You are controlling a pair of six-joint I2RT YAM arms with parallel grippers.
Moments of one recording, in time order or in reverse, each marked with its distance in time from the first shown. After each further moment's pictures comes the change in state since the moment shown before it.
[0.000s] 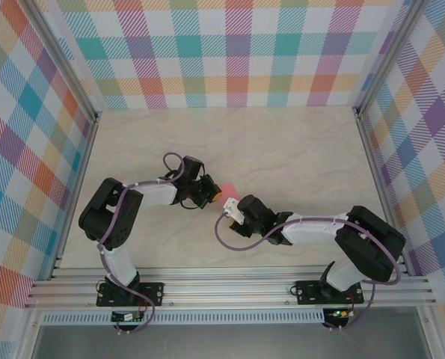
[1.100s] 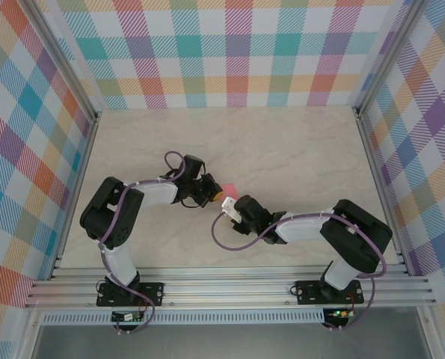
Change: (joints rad) left arm 0.000 0.012 0.019 -0.003 0.016 0.016; right arm 0.001 0.089 0.011 0.084 0.079 -0.043
